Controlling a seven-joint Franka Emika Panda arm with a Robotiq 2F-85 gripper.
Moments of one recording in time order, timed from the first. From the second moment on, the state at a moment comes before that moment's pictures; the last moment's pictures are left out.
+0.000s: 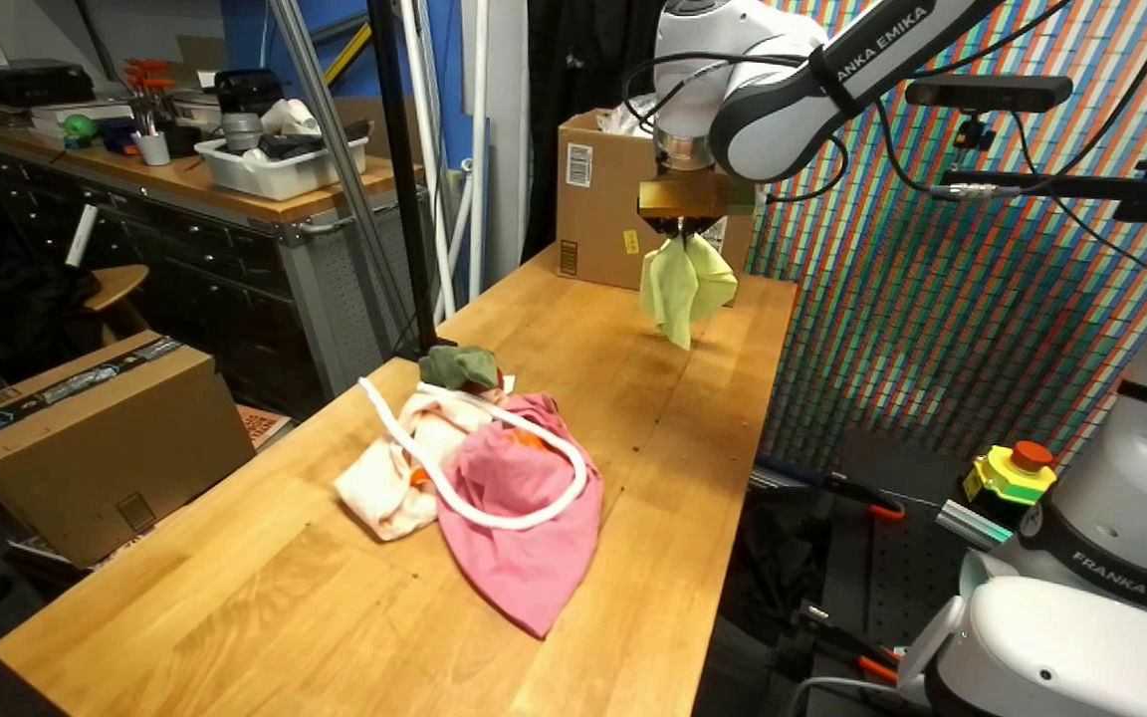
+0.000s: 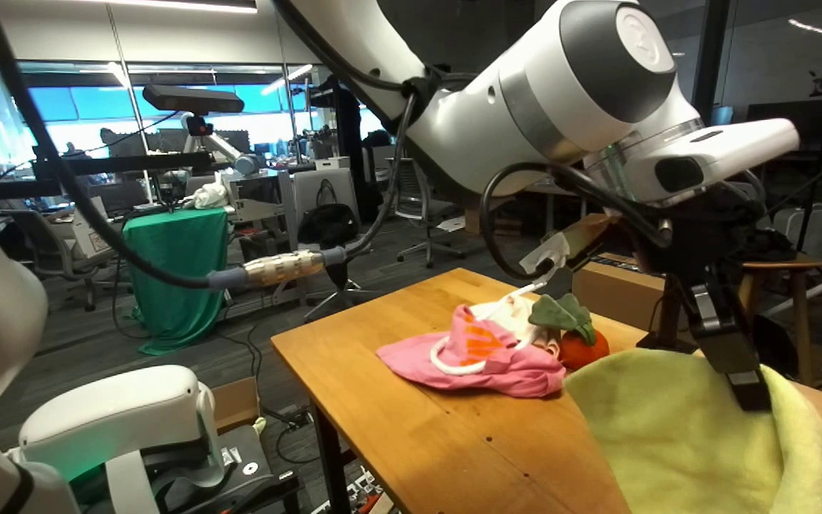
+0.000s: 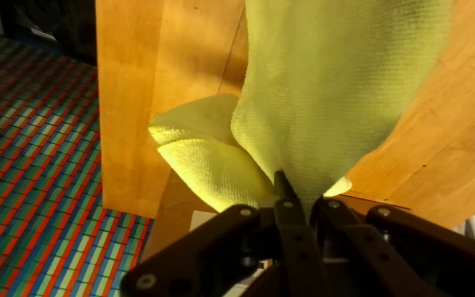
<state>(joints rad) -0.08 0.01 -0.21 -2.26 -0.67 2.42 1.35</state>
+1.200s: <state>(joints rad) -0.13 0.09 -0.18 -2.22 -0.68 2.29 1.46</state>
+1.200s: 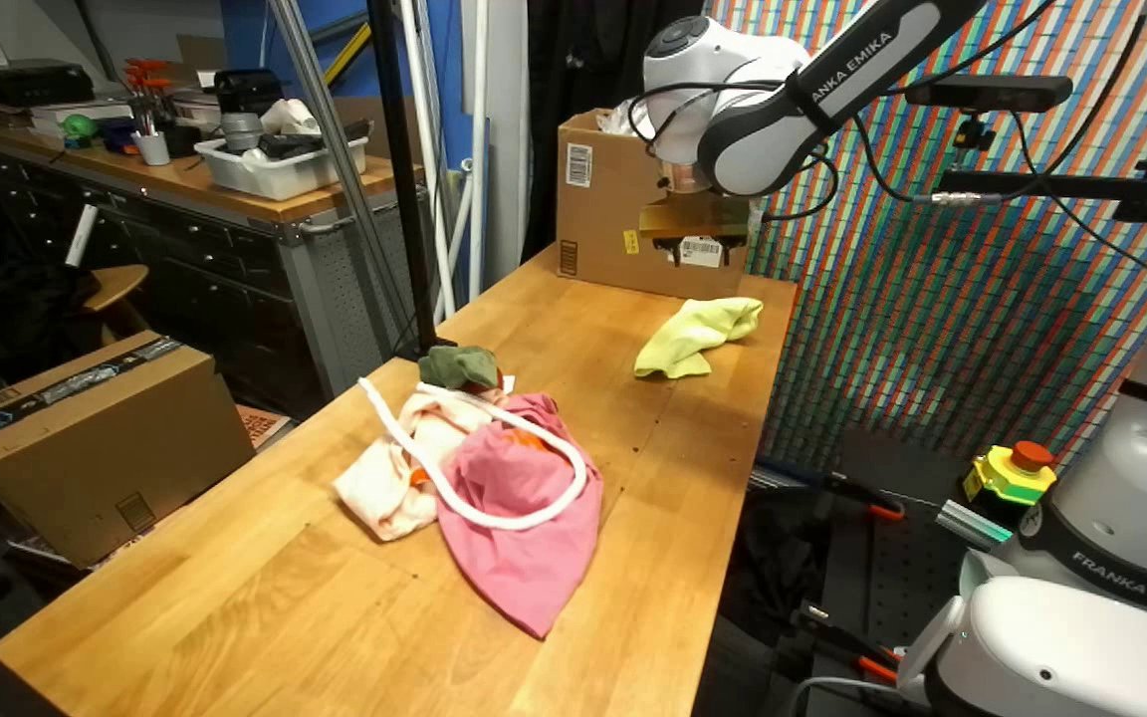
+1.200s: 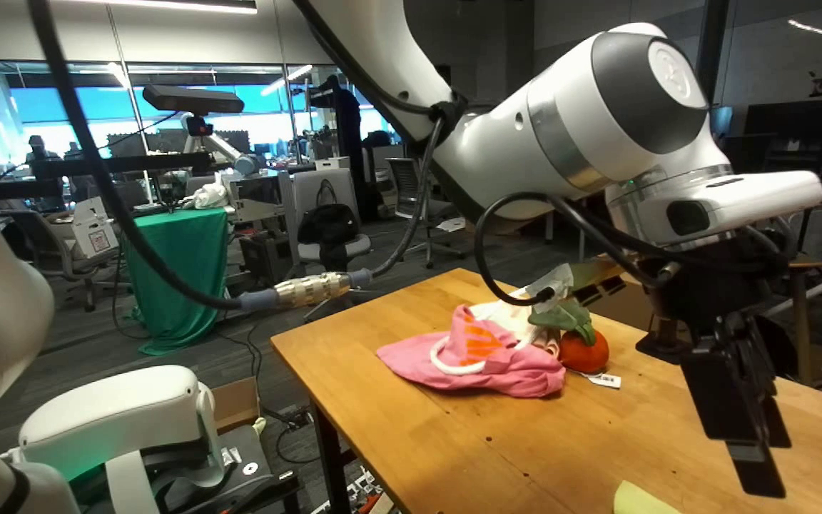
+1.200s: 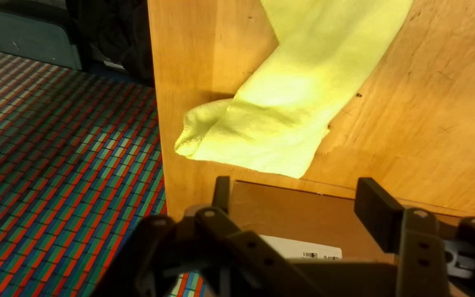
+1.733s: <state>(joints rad) -0.03 0.05 -0.05 -2.29 -0.38 2.31 1.22</state>
